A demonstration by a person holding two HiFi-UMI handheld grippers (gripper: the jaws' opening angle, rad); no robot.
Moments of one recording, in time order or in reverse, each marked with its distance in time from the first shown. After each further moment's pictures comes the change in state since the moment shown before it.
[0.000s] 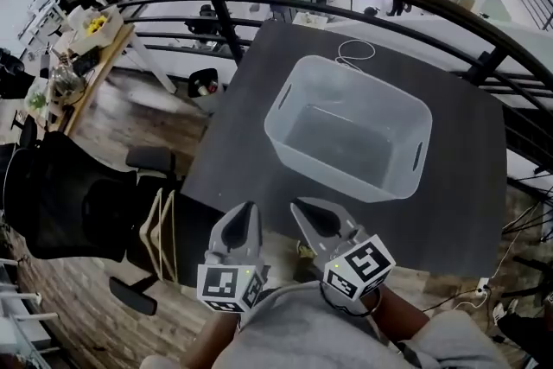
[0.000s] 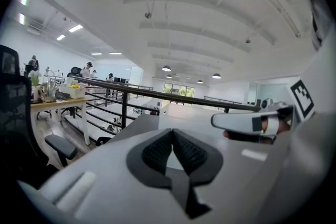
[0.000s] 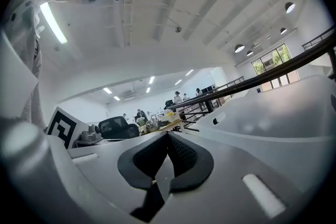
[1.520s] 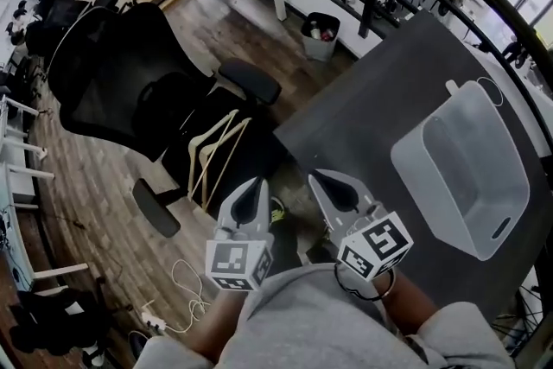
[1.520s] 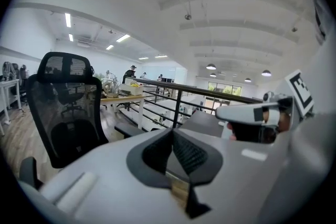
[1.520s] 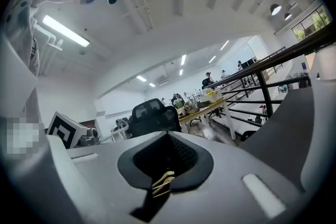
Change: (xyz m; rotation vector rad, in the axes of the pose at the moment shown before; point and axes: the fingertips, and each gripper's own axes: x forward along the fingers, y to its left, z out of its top) left arm -0.113 0.186 -0.052 -0.140 0.031 0.528; right arm 0.157 0.133 -0.071 -0.002 0.204 0.463
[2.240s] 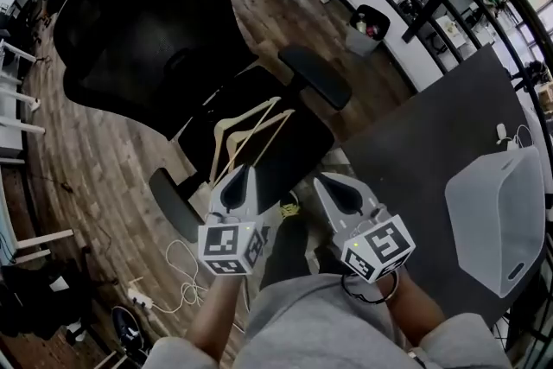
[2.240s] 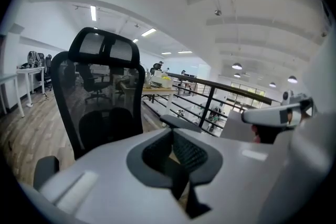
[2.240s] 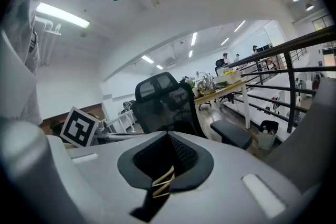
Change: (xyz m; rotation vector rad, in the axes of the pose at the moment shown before) left arm 0.033 0.261 -0.044 -0.159 0.058 0.198; right arm 0.214 0.058 -0.066 -0.053 0.212 0.091
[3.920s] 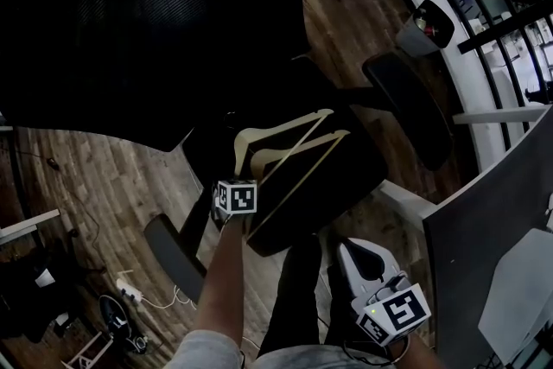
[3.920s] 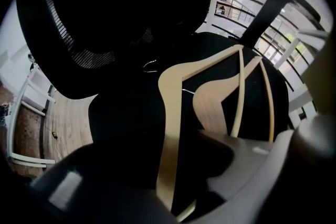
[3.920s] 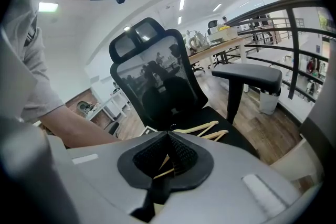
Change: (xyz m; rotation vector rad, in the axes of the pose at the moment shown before) left arm 0.217 0.308 -0.366 0.054 0.831 0.306; right arm 0.166 -0.038 -0.158 0.134 0.330 -0.041
